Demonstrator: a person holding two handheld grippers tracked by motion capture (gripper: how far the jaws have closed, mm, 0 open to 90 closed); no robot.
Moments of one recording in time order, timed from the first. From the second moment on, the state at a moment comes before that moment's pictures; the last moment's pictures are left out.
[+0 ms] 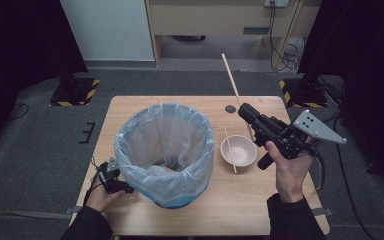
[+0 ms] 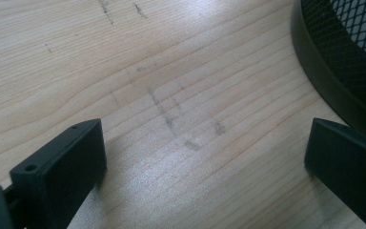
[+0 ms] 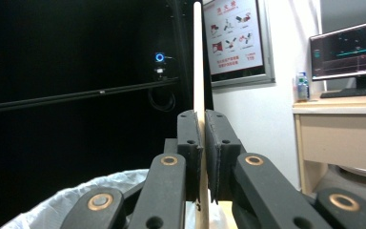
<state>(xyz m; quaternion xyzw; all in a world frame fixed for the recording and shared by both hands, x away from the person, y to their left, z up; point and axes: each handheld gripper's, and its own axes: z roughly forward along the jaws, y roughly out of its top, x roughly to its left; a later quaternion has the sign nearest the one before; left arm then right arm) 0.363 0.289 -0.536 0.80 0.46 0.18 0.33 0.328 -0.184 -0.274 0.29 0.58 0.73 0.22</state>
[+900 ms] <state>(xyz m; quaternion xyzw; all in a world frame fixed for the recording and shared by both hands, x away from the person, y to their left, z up) 0.363 0.289 -0.536 0.81 0.46 0.18 0.33 0.335 -0.117 -0.264 0.25 0.61 0.73 0.18</state>
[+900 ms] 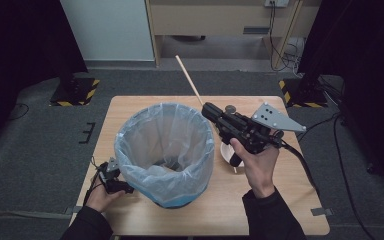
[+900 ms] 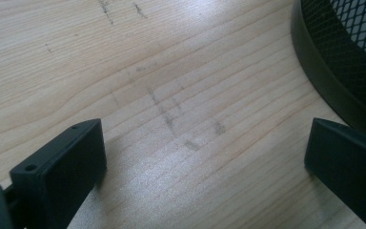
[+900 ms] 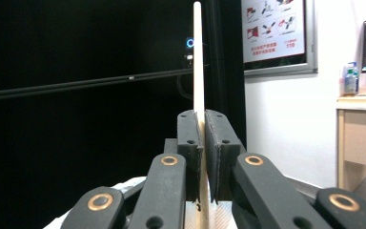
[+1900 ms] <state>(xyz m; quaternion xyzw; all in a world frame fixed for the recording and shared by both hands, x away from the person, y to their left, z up) 0.363 0.289 -0.536 0.80 0.46 0.18 0.33 0.347 -0.094 -0.270 0.25 0.65 0.69 0.16</state>
